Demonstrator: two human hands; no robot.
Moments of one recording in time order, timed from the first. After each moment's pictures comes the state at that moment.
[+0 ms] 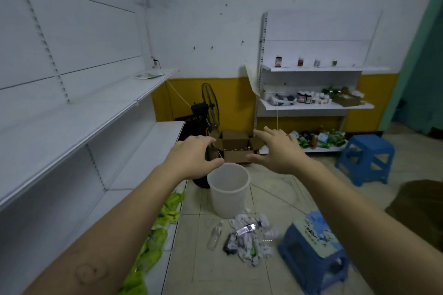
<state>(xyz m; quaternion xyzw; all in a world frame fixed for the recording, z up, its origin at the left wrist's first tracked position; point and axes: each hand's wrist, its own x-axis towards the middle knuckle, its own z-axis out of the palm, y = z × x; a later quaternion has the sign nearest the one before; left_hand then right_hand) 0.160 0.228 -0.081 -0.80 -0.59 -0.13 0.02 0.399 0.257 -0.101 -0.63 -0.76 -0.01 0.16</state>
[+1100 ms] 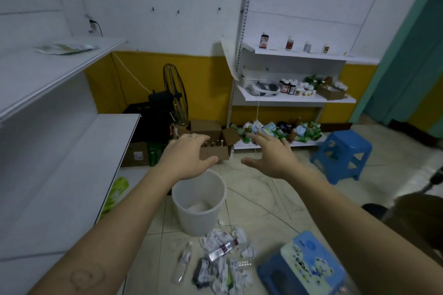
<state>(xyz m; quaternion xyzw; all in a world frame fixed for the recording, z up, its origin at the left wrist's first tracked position) 0.199 0.625 -0.164 -0.82 -0.55 -0.14 -0.04 0.438 0.607 -0.166 -0.70 -0.71 0.01 0.08</state>
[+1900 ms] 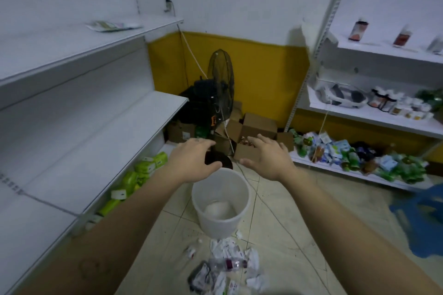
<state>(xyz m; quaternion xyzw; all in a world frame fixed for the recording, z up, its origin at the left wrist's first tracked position) 0.300 0.743 -0.209 -0.69 -0.71 -0.12 -0.06 0.509 0.825 -0.216 -0.54 -0.83 0.10 0.06</state>
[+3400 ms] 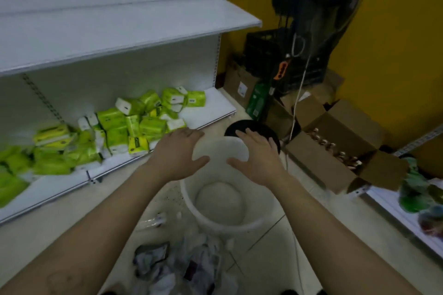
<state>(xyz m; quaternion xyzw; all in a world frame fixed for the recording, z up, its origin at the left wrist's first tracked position) 0.306 0.924 -0.617 -0.46 -0.88 -0.10 -0.04 0.443 1.107 -0.629 -0.23 -0.96 0.16 0.00</state>
